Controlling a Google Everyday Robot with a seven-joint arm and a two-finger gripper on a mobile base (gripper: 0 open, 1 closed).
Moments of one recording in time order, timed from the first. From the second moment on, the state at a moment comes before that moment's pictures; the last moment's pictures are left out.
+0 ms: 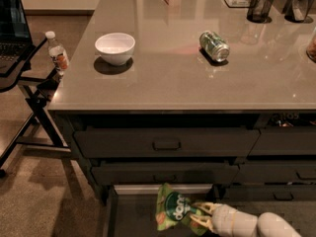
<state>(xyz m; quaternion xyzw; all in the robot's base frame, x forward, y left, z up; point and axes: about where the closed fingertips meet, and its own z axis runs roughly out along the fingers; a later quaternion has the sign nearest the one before) 0.414 -0.152 0.410 -0.51 0.68 0.20 0.49</state>
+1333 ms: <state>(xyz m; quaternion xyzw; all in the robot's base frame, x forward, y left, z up) 0.460 -0.166 0.540 -0.55 0.65 0.12 0.51</state>
